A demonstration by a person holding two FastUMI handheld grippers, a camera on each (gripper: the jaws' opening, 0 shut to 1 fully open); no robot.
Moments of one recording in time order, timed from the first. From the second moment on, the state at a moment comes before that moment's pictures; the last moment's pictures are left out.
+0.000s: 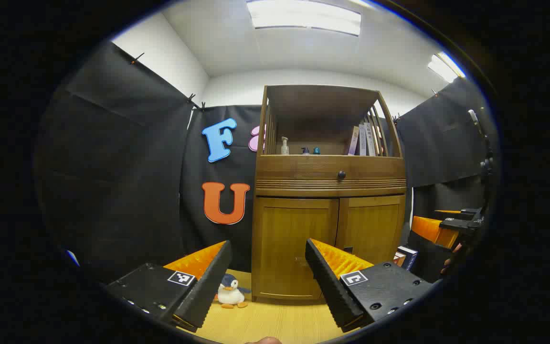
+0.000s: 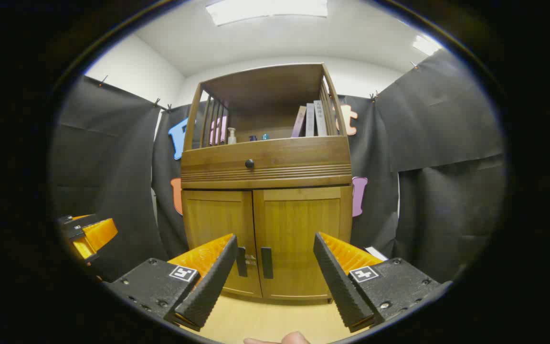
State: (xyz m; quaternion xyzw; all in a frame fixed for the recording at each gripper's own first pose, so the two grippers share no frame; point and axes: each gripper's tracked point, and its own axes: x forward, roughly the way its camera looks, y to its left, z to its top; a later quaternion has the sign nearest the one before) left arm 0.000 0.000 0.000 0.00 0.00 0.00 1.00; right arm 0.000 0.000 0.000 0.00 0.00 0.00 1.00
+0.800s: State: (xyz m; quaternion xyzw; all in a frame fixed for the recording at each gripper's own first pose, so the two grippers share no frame) left arm 0.008 -0.001 -0.001 0.00 0.00 0.00 1.00; right arm 0.008 -0.002 -0.005 0.01 0.01 0.00 1.00
